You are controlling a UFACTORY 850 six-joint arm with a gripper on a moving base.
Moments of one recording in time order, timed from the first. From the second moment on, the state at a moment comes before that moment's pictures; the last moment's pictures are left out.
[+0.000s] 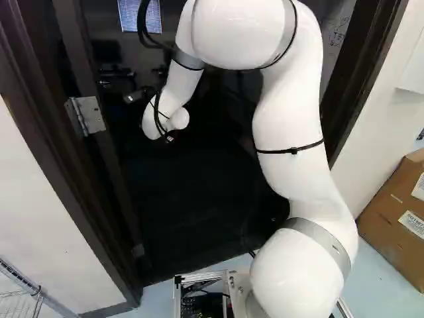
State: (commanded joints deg) arm 30.1 -26.5 -60.0 -17.2 39.6 0.0
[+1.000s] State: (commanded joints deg) arm 24.6 -15.0 -46.0 -9.8 39.6 0.0
